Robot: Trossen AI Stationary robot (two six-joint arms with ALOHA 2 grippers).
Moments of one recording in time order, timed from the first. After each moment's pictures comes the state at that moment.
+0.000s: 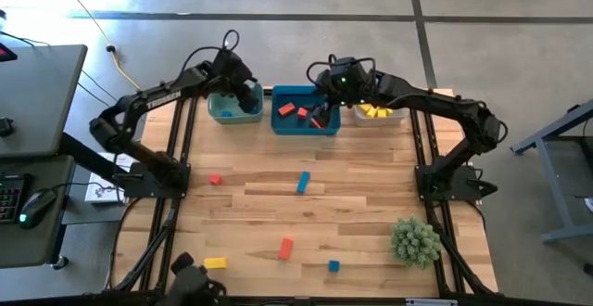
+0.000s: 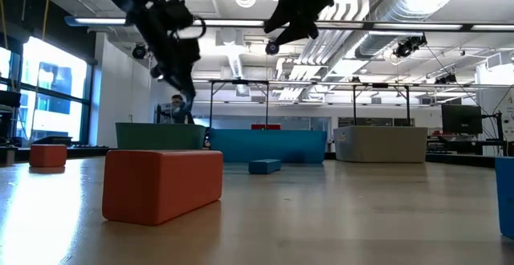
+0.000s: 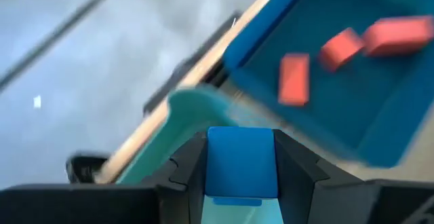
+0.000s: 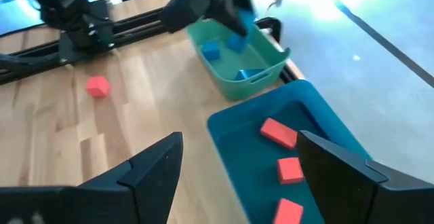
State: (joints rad) left arm 0.94 1.46 1.09 -0.51 0.01 0.16; right arm -0.39 1.58 1.48 -0.50 -0.06 0.04
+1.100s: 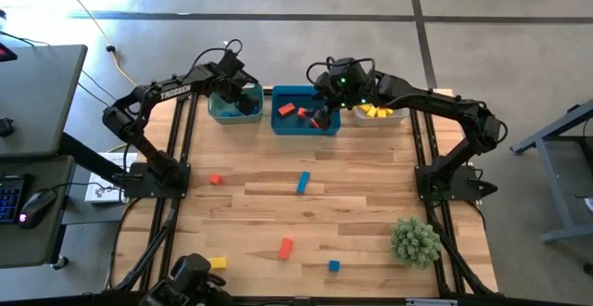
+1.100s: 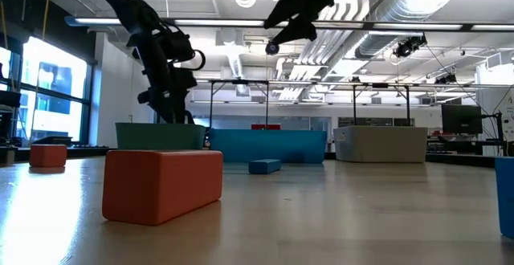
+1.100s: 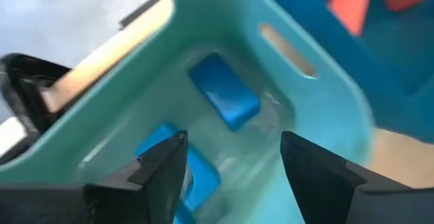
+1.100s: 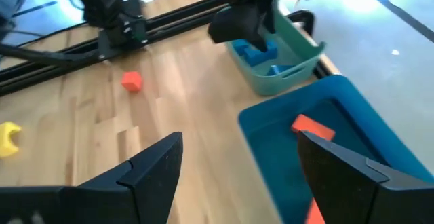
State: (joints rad) left arm 1.02 1.61 1.09 -0.62 0.07 0.03; right arm -0.39 1.58 1.48 -0.51 -0.17 0.07
